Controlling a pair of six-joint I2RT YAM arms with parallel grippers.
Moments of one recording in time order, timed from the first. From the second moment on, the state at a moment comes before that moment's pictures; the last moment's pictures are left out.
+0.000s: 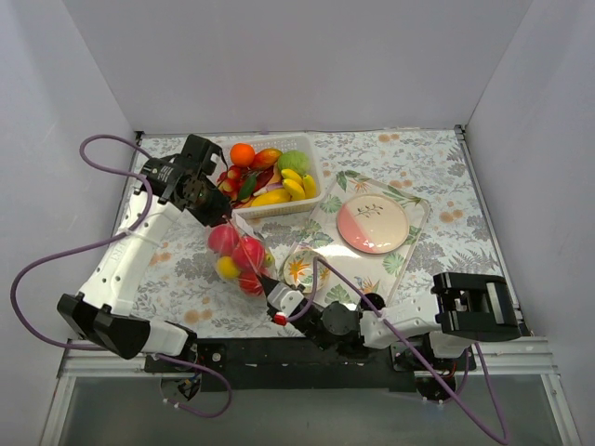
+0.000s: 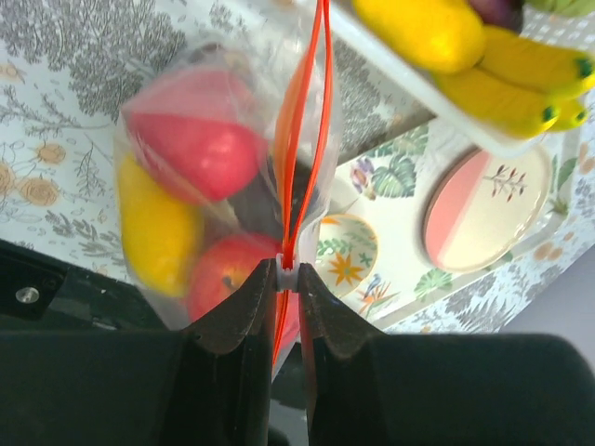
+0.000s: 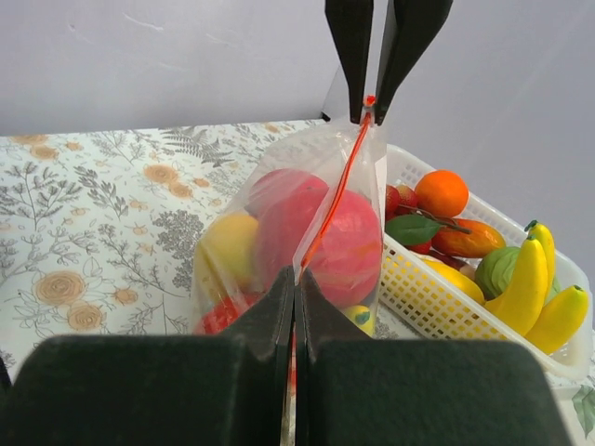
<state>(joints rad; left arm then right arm) -0.41 1.36 1.60 -1.37 -0.14 -1.15 1.59 1.57 0.60 1.22 0.64 -0.49</state>
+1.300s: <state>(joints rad) -0.29 1.56 1.82 -1.45 -0.58 -1.02 1.66 1.58 0.69 1.19 0.70 -0.43</state>
